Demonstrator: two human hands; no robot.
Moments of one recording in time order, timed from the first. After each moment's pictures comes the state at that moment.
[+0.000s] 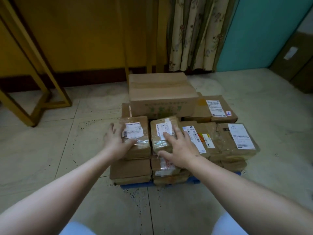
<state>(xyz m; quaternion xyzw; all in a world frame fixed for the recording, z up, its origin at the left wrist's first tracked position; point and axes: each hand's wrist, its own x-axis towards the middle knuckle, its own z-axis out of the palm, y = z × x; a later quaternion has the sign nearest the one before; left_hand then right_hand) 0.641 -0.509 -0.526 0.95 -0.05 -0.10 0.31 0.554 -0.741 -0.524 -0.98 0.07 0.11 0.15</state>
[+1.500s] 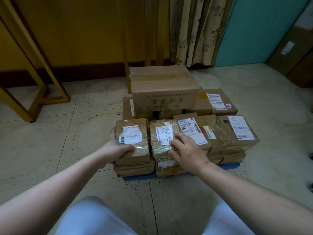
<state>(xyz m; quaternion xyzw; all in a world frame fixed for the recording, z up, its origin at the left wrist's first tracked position) 0.623 -0.477 -0.521 0.84 0.06 -0.29 0.45 0.508 -0.736 -0.534 -0.98 -0.02 -0.04 0.20</state>
